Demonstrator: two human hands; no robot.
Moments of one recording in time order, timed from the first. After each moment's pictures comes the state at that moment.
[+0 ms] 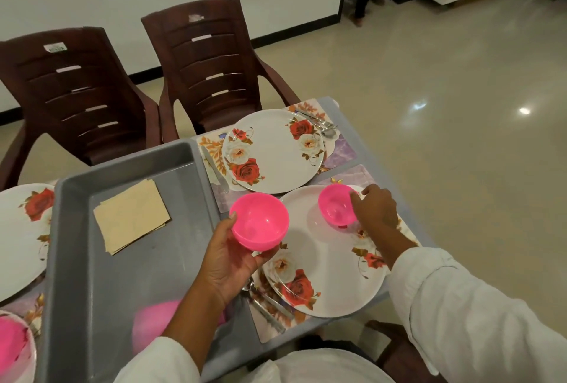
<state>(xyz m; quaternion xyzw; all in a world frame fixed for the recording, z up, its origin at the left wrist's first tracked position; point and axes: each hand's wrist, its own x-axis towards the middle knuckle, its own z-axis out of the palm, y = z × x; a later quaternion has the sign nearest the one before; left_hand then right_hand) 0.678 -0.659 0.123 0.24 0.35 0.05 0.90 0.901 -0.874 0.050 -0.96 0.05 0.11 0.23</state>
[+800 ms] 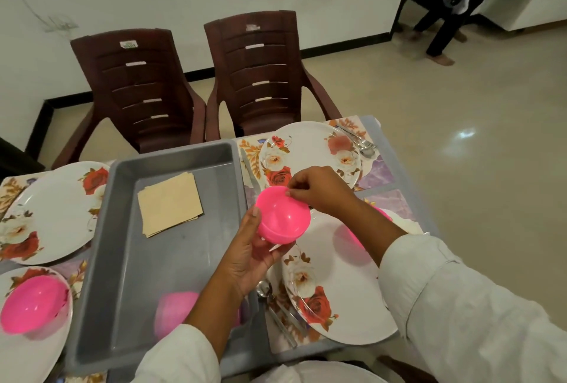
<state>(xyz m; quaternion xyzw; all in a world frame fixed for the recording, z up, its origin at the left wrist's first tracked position) 0.685 -0.646 0.127 0.25 0.36 0.11 0.89 0.876 -0.724 0.160 -0.83 -0.42 0.23 0.28</state>
